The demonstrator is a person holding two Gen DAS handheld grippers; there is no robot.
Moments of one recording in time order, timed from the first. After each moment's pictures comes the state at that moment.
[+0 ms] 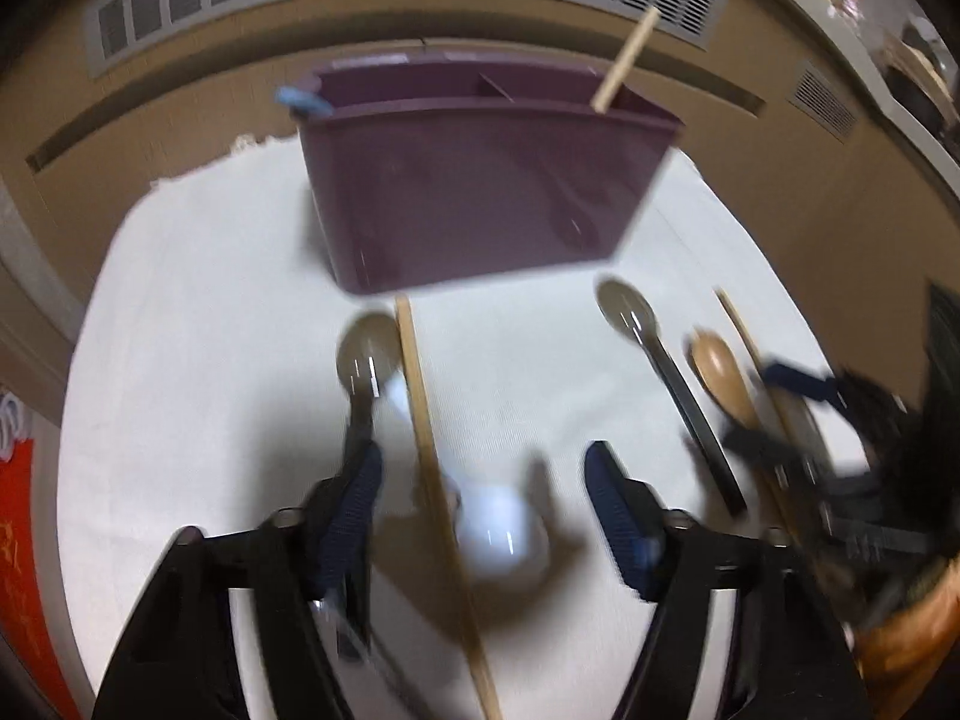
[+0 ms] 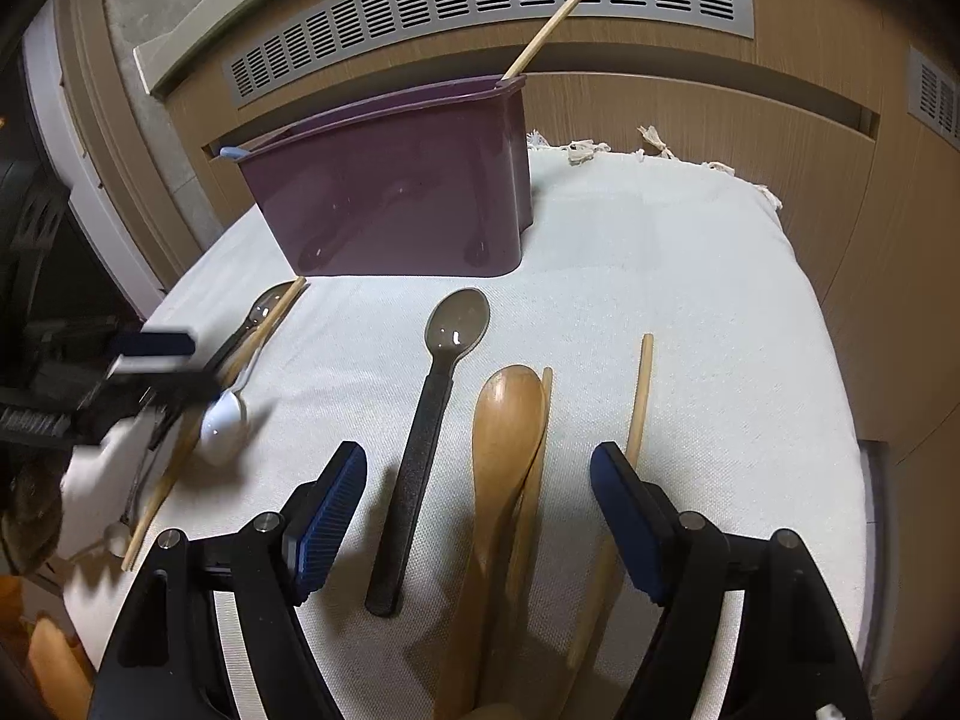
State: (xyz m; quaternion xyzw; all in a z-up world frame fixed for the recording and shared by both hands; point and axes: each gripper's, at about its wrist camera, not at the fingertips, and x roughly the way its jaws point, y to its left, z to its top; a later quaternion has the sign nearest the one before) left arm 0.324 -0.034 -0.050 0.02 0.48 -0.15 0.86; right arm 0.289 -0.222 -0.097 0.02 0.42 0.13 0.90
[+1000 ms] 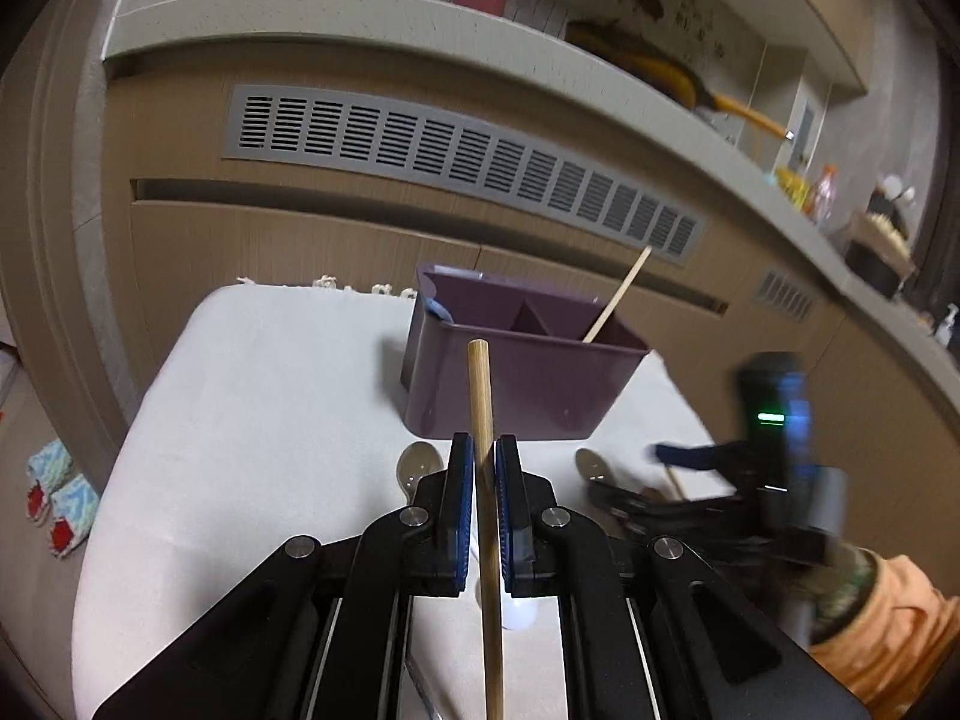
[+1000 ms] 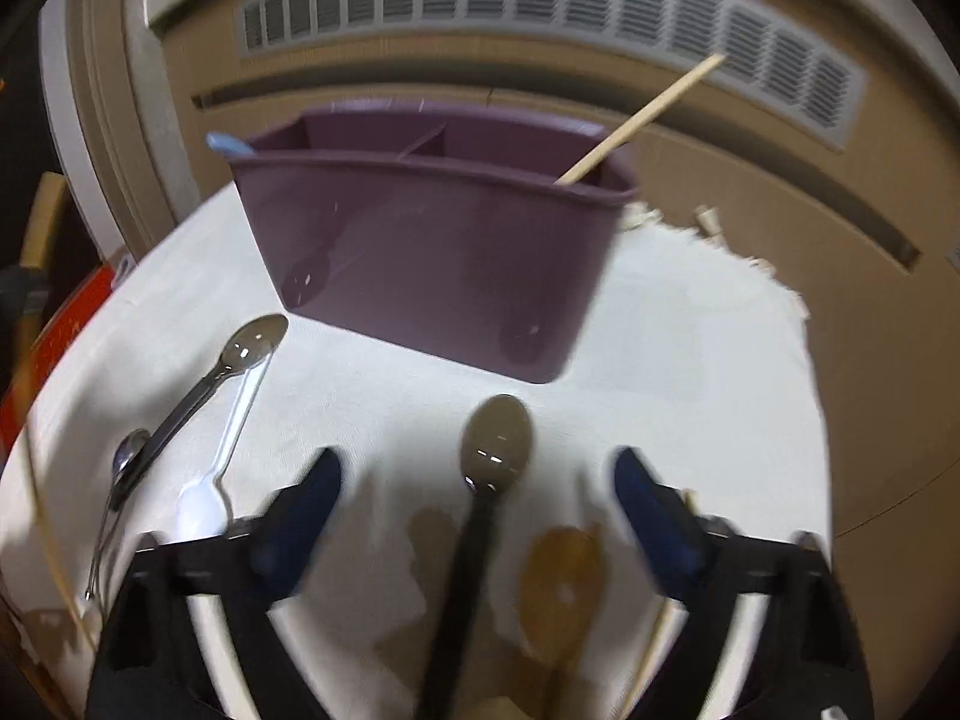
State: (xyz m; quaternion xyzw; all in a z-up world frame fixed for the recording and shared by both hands) left arm 0.266 0.032 0.000 -0.12 0.29 -0.17 0.93; right arm 0.357 -0.156 -0.081 -0.08 0.44 0.11 0.89
